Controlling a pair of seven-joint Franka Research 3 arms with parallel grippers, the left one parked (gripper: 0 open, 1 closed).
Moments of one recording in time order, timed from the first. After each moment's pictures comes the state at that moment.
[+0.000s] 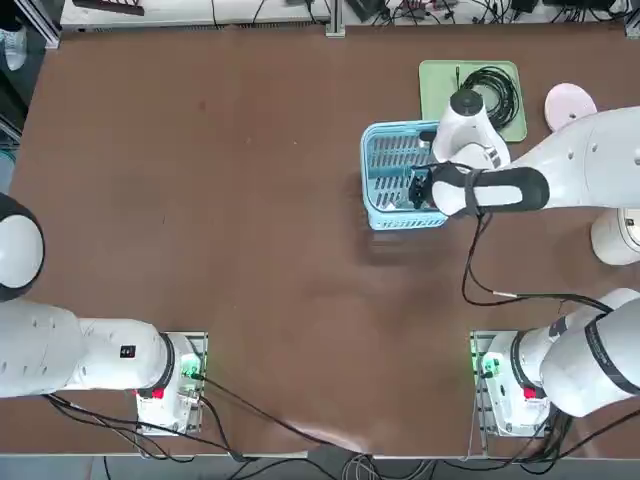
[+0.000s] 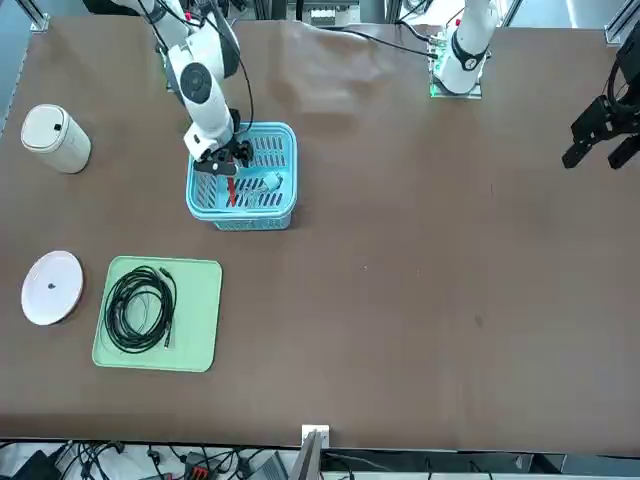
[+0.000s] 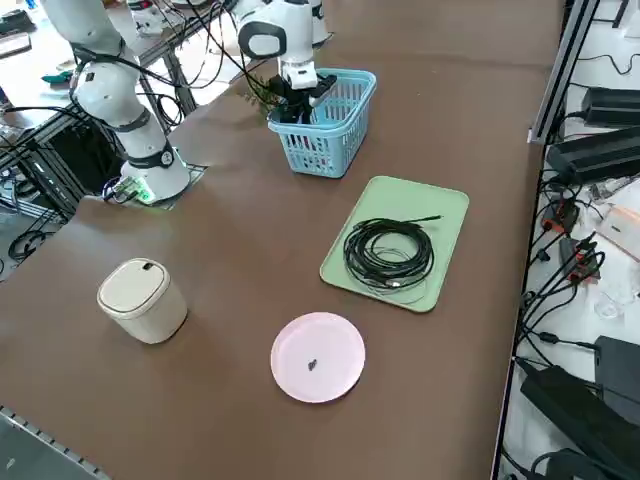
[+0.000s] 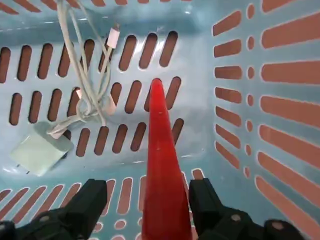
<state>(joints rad) 0.57 0.03 0.01 -2.53 0.02 2.46 0.63</state>
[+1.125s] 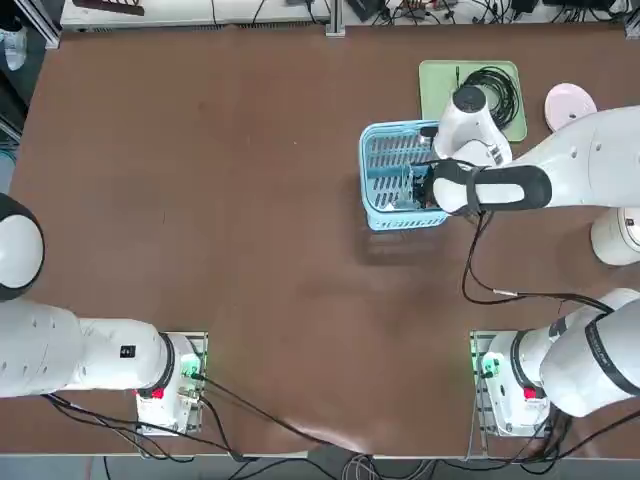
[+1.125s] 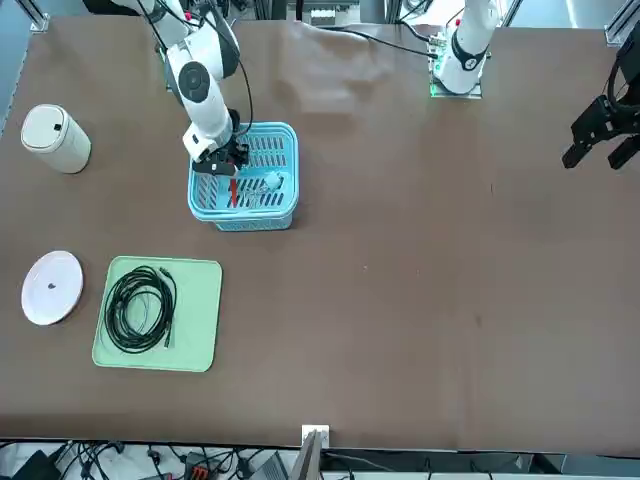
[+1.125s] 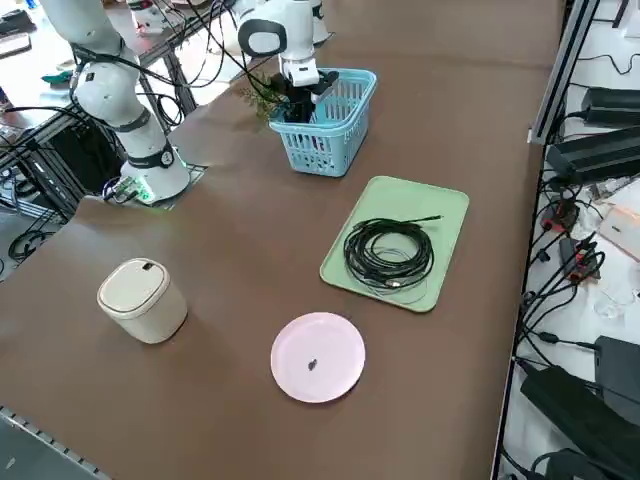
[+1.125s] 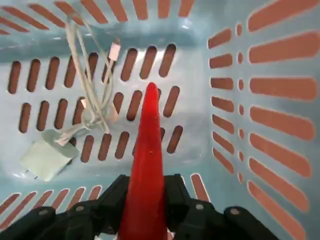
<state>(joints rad) 0.57 0.01 0.00 -2.52 0.02 2.47 0.60</state>
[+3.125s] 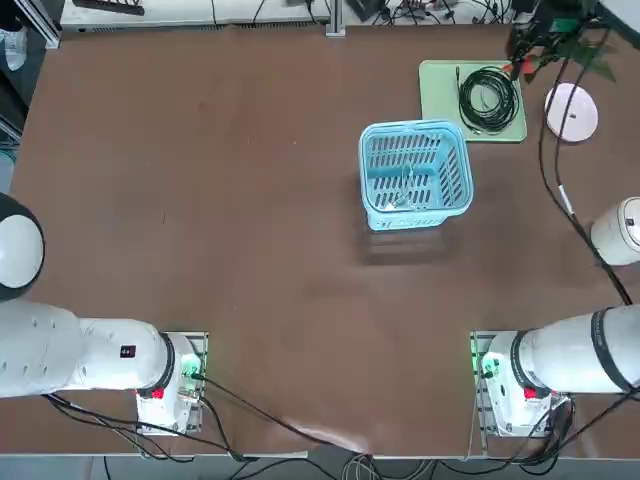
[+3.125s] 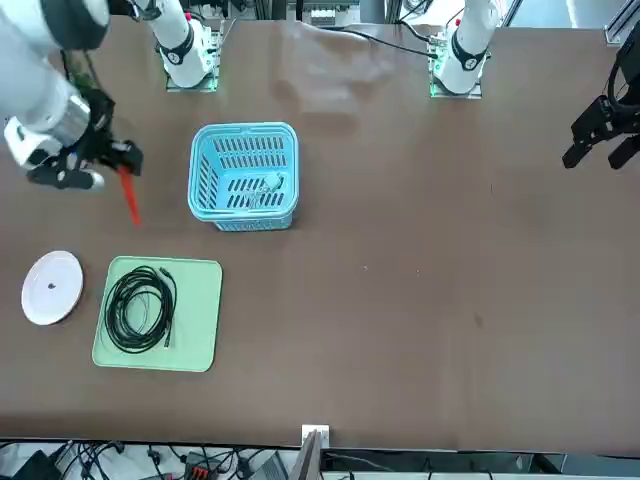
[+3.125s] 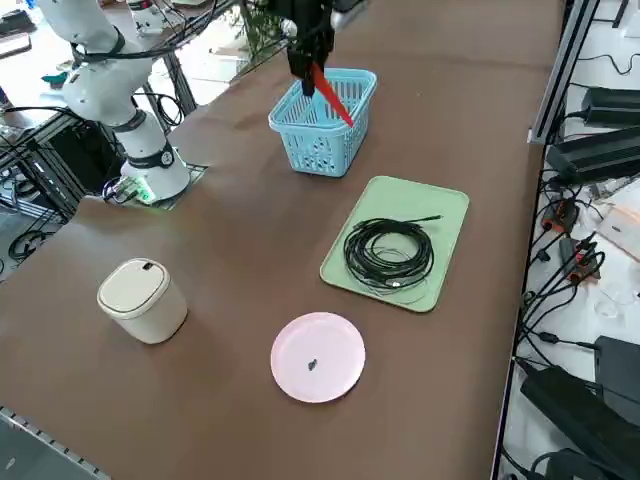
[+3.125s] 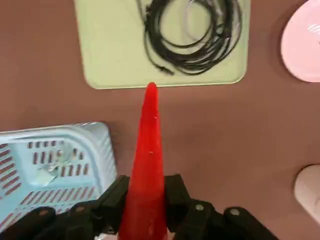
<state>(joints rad) 0.08 -0.01 -0.04 -1.84 0.01 1.73 0.11</state>
